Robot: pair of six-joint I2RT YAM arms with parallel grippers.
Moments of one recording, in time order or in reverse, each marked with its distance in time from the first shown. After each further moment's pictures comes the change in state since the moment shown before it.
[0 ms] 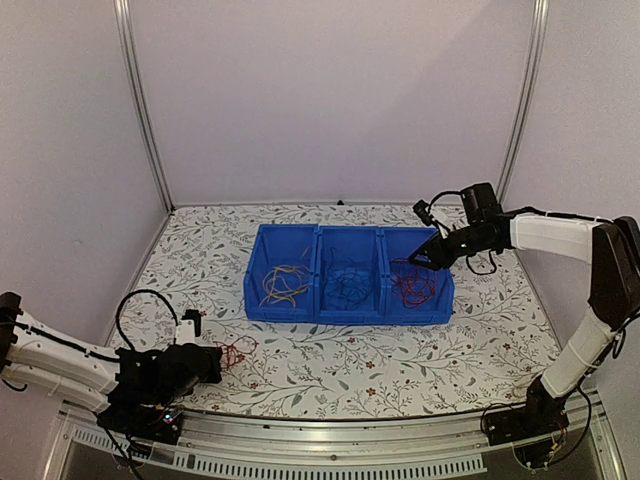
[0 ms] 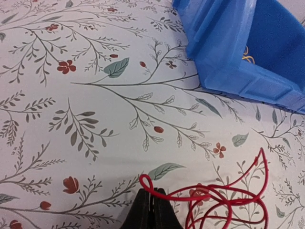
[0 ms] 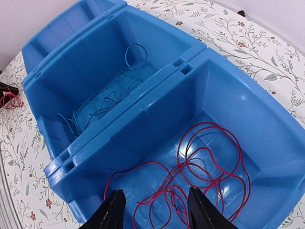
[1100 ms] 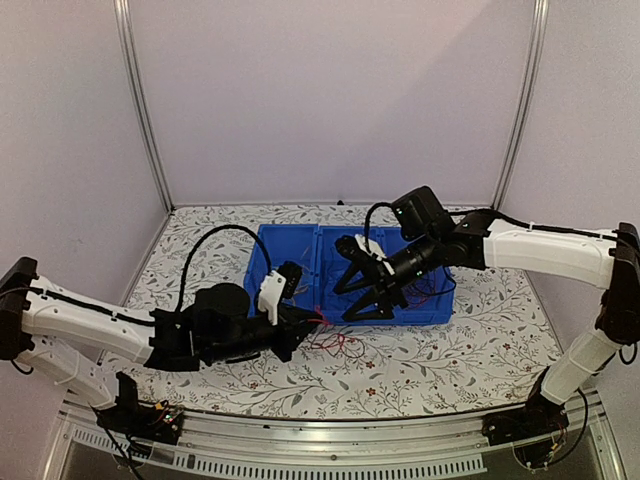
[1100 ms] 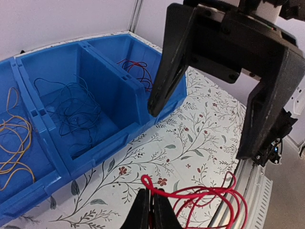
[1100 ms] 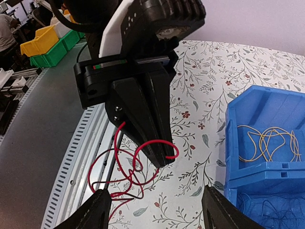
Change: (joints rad) left arm -0.066 0.264 0.506 0.267 0.454 0.567; right arm 0.513 -0.056 0.119 -0.107 -0.290 -0.227
